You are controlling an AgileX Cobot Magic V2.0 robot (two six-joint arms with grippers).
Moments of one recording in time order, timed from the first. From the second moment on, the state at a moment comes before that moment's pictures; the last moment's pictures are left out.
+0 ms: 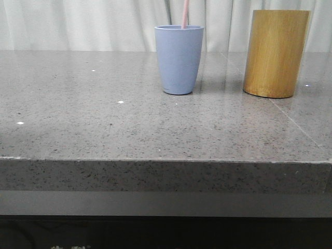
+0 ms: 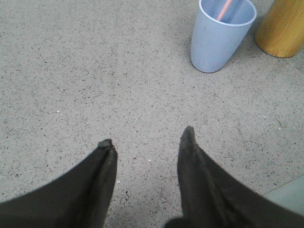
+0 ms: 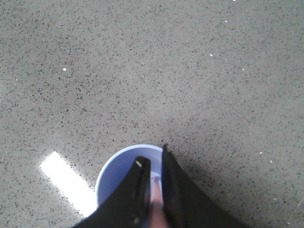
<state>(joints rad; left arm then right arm) -0.42 0.91 -0.91 -0.11 0.67 0.07 0.39 1.94 -2.20 0.24 1.14 -0.27</state>
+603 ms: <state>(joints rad) -0.42 0.91 -0.91 -0.11 0.68 0.07 0.39 1.79 -2.20 0.19 1.22 -0.23</state>
